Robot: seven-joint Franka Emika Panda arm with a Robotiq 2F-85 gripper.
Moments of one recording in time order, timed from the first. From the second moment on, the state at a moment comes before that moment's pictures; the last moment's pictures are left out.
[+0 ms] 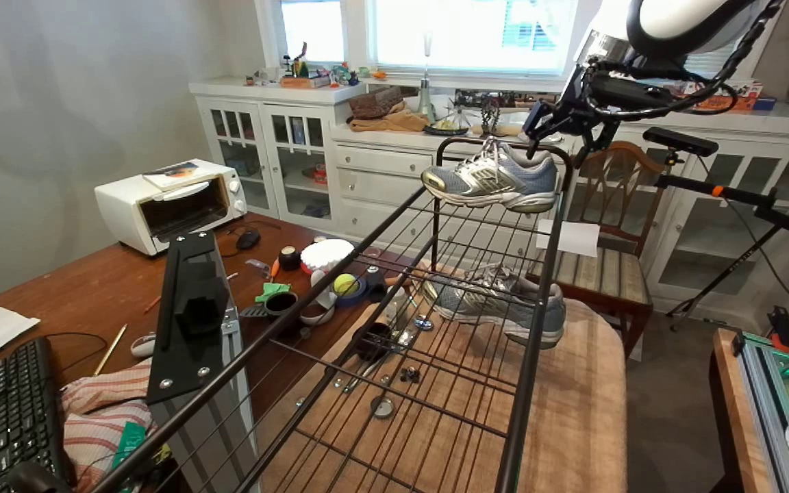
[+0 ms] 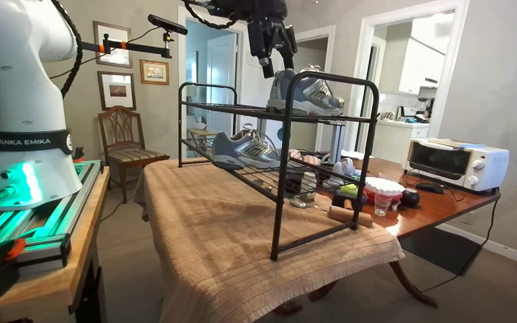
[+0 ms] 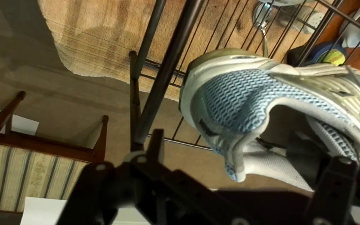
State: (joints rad) arm -0.34 -0.30 -0.02 -2.43 -0.02 2.42 0.71
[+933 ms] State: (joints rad) arm -0.29 -0.24 -0.05 -2.43 -0.01 2.42 0.74
